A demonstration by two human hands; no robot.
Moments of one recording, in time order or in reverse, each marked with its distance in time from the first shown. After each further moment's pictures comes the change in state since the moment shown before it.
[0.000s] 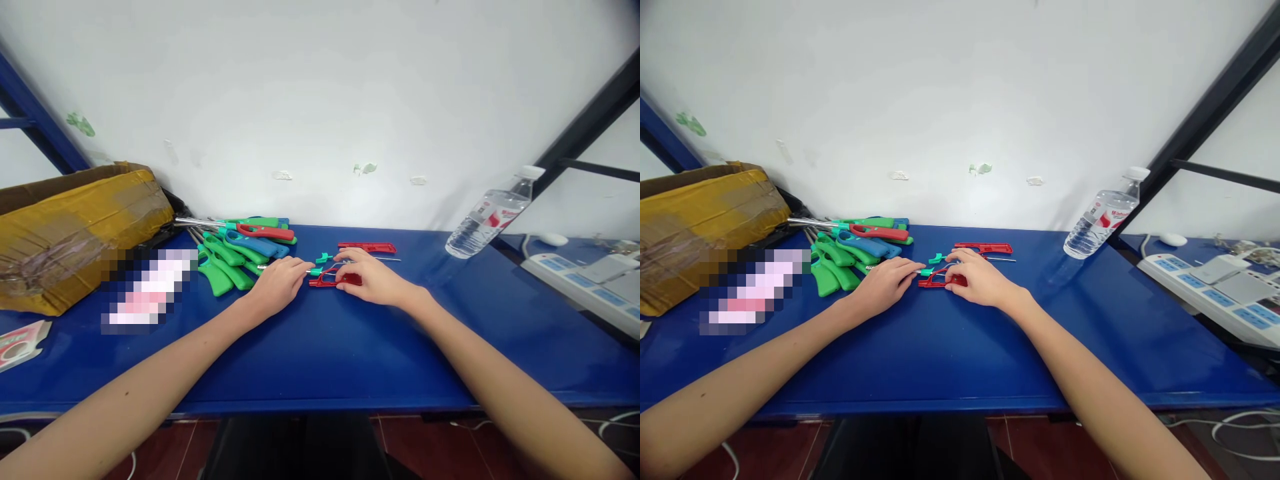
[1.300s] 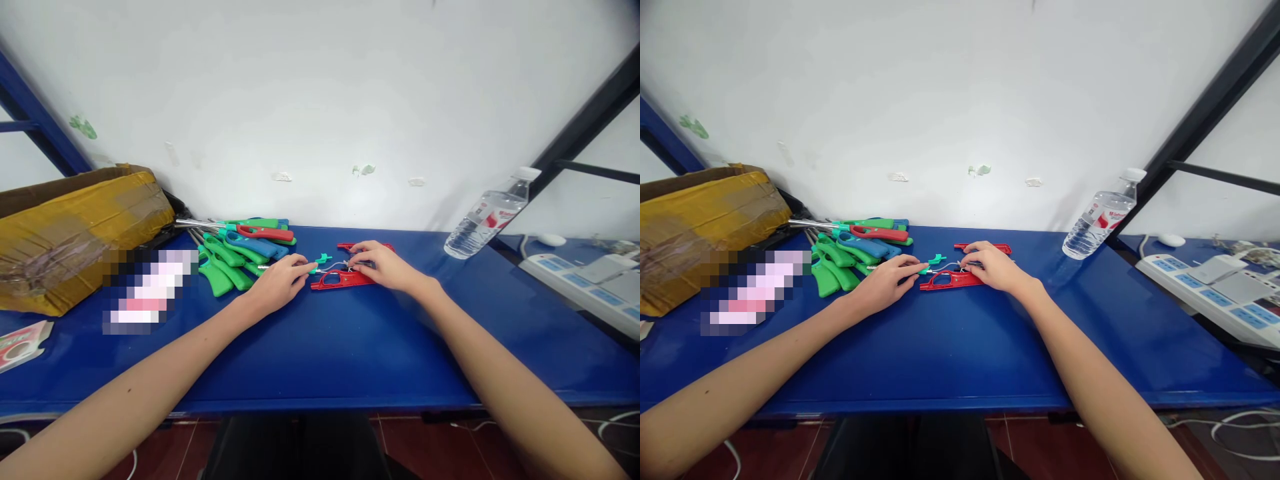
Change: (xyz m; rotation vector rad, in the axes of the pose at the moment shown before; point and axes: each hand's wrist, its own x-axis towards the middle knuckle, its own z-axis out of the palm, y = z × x) left_hand 0.002 -0.005 -0.001 -0.136 -0.031 -0.011; right_hand -0.006 0.043 -0.008 -0.029 0.072 0.081
